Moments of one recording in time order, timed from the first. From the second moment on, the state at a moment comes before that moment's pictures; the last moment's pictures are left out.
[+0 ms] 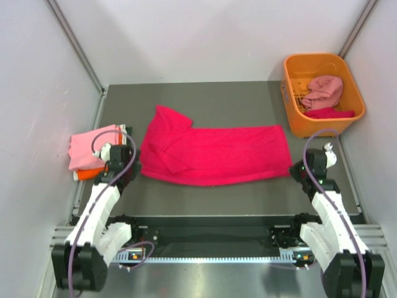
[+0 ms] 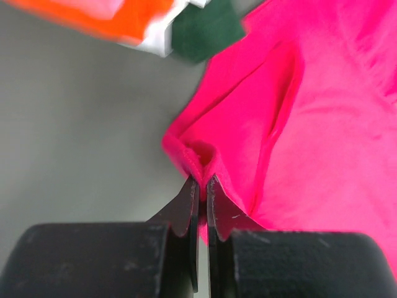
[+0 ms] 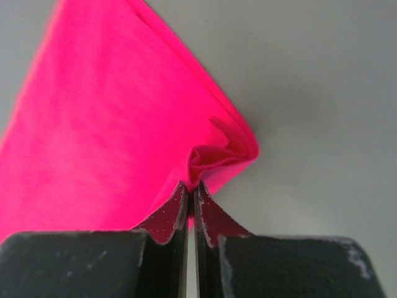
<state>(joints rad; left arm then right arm) -0.05 0.86 0.57 -0.54 -0.20 -0.91 -0.04 0.76 0.42 -0.41 0.14 0.82</state>
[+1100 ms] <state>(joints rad) -0.10 0.44 0.60 -0.83 -0.26 -0.96 -0.06 0.37 0.35 -0.63 0.09 0.81</state>
